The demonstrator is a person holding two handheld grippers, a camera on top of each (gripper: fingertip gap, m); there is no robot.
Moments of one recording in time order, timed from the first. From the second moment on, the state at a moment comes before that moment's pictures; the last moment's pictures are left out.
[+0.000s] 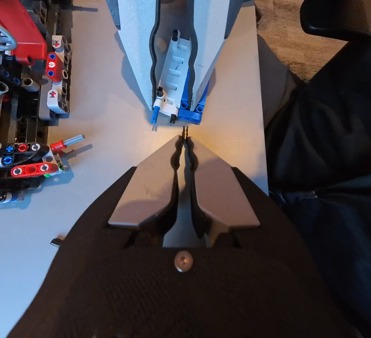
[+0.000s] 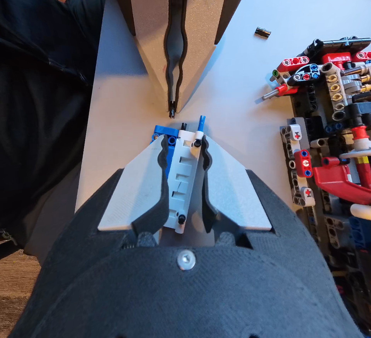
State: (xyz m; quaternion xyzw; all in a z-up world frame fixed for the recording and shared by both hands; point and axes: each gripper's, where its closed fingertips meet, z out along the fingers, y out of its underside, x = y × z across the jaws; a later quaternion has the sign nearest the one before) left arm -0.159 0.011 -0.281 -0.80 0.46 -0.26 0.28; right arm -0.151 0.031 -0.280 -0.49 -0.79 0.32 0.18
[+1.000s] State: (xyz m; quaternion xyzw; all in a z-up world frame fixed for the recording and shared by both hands) left arm -0.154 0.015 -0.282 -0.83 0.49 -0.18 0.18; right arm -0.150 0.028 -0.280 -0.46 -0.80 0.34 0.18
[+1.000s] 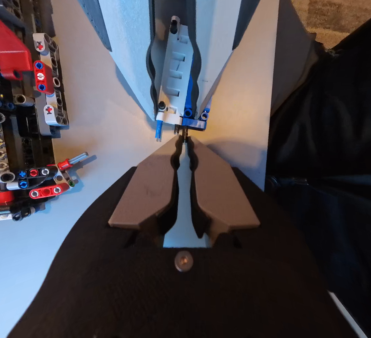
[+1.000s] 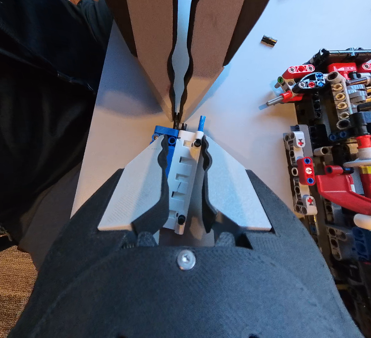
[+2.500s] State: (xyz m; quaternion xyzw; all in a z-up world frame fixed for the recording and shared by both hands) left arm -0.145 0.020 -0.281 -0.82 0.46 -0.24 0.23; right arm -0.148 0.033 -0.268 -0.44 -0.78 0.37 0.23
